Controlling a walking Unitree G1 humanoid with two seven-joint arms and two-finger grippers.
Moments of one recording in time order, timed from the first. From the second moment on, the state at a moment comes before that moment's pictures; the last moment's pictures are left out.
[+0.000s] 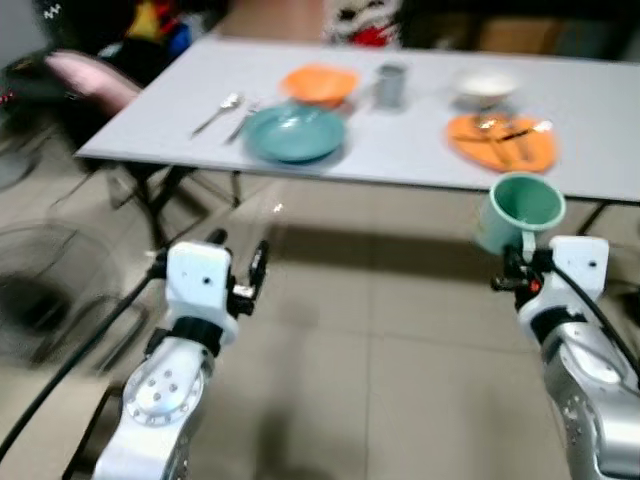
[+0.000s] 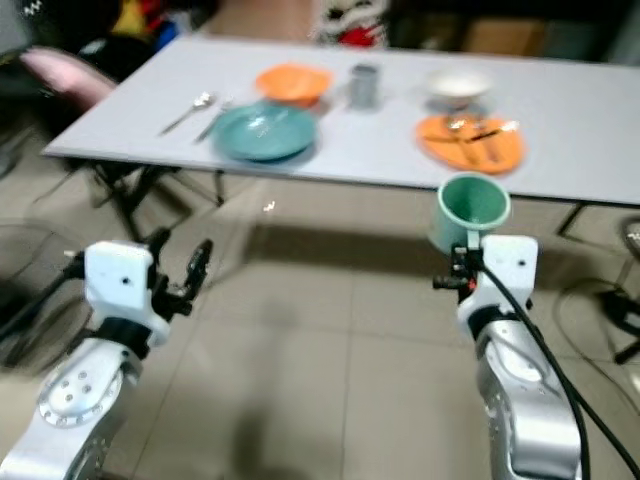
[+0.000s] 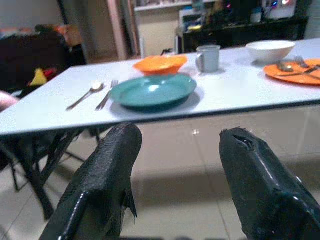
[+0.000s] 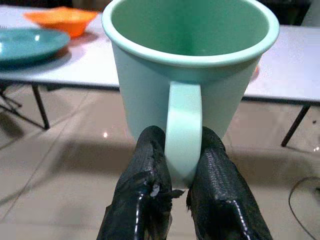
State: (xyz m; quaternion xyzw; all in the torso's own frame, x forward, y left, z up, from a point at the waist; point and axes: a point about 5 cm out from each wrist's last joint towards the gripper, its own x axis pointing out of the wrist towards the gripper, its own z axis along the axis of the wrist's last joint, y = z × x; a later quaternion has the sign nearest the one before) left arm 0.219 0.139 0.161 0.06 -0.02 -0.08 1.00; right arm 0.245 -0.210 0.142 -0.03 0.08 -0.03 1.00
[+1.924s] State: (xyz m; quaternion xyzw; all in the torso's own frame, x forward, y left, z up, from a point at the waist) left arm 0.231 0.152 0.165 0.08 -0.03 -0.05 1.00; right arm 0.295 -0.168 0.170 -0.04 0.00 0.12 0.99
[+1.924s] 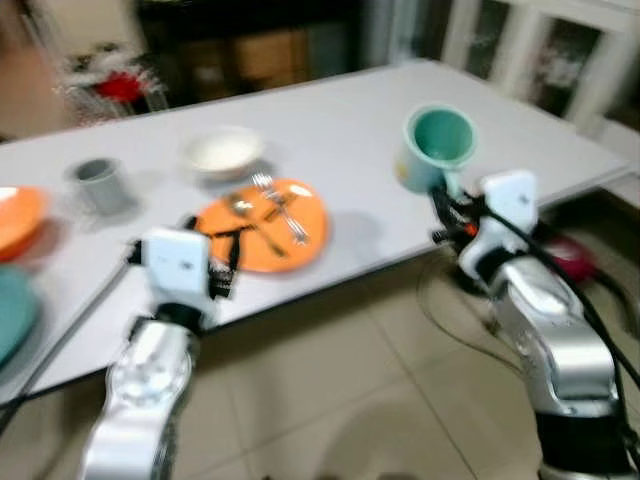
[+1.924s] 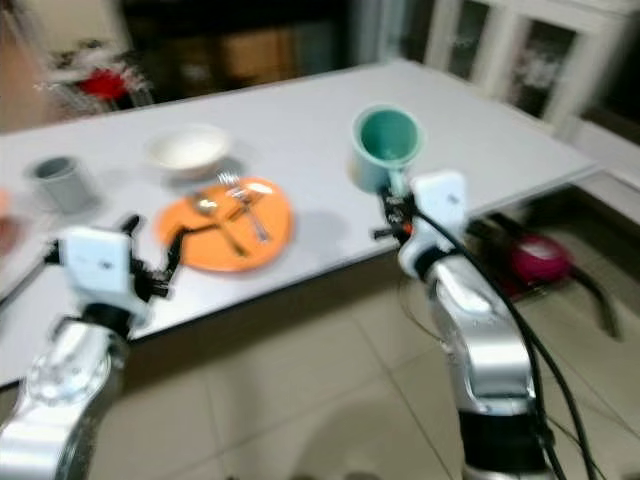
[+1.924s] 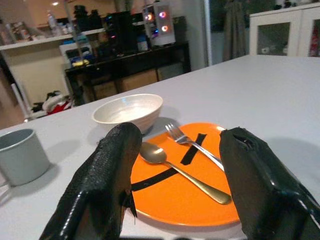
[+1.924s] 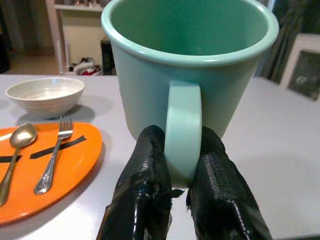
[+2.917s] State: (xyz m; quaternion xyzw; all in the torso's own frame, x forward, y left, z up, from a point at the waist) left arm 0.234 0.135 0.161 0.06 -0.02 -0.09 0.99; right arm 0.310 -0.177 0.151 -0.04 0.08 0.13 0.99
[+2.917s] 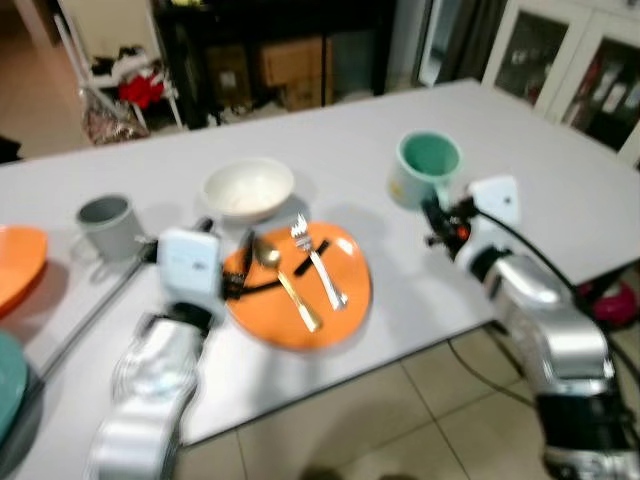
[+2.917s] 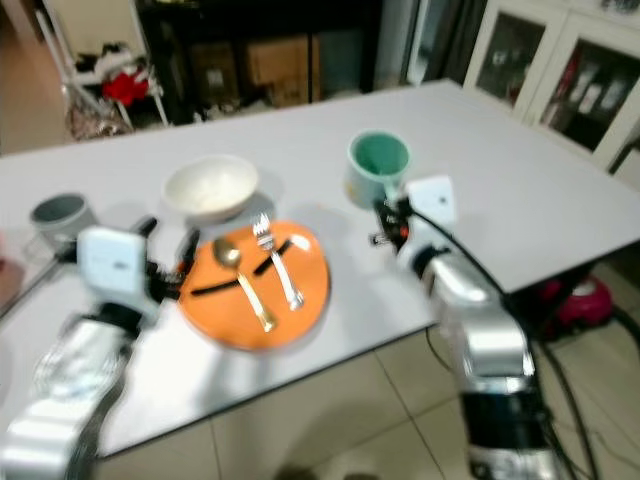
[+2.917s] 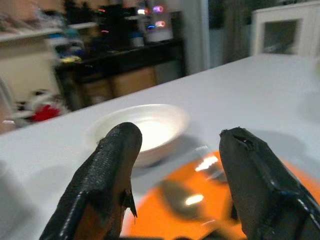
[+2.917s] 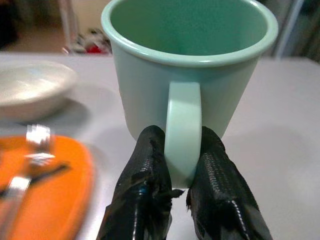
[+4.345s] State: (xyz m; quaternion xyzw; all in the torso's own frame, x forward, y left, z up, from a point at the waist) left arm 0.206 0.103 0.156 0.05 0.07 -0.36 0.93; right arm 0.370 -0.164 0.113 -0.07 0.16 0.21 0.96
